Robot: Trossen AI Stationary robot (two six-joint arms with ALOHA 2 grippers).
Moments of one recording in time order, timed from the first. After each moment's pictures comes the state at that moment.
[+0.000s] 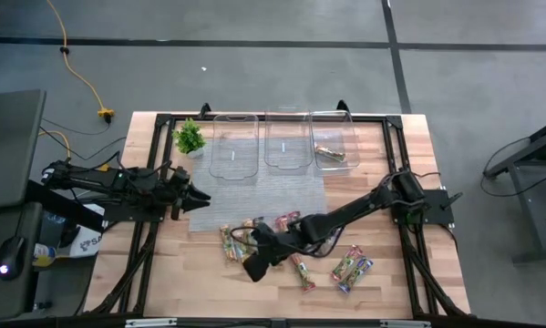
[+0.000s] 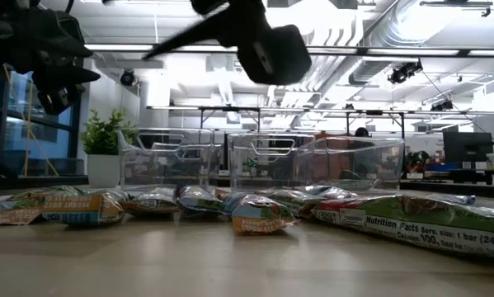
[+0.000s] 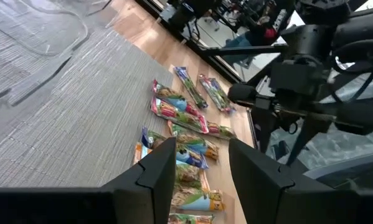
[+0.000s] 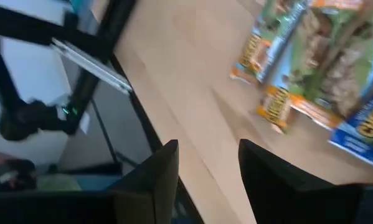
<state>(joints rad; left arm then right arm) -0.17 0.20 0.22 -0.25 -0.07 -0.73 0.38 2.08 1.64 -0.25 0.03 1.25</state>
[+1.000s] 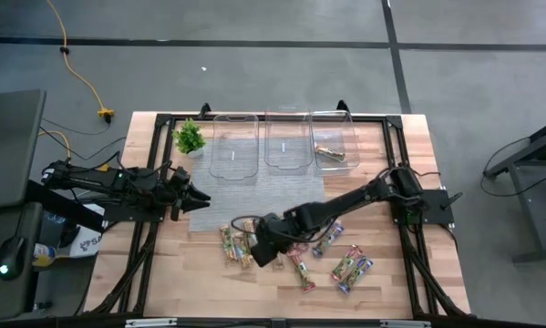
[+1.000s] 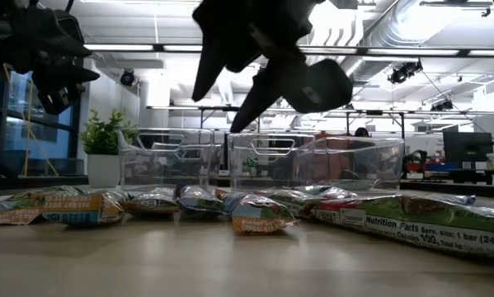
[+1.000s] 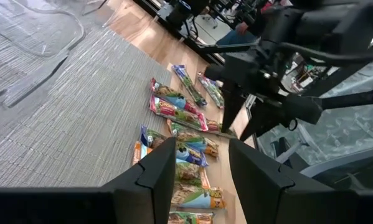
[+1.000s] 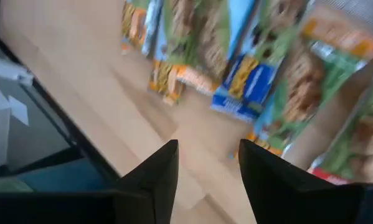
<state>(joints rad) -0.17 0.20 0.22 -0.25 -0.05 -0.71 0.29 2.08 1.64 -0.57 -0.14 1.29</state>
